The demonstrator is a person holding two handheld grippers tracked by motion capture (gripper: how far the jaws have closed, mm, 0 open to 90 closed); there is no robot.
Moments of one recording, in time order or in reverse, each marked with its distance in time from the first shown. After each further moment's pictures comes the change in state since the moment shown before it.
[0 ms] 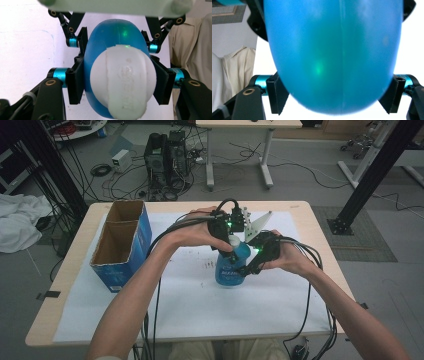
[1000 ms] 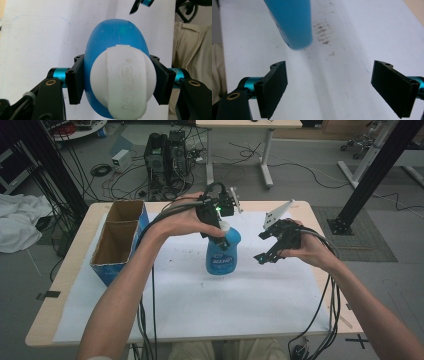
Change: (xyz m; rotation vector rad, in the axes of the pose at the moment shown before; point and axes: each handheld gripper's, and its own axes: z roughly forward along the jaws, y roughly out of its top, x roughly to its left) left arm 0.009 -0.017 -0.048 0.019 0.071 -0.132; right arm -0.008 -0.009 -0.030 0.031 -0.094 0.070
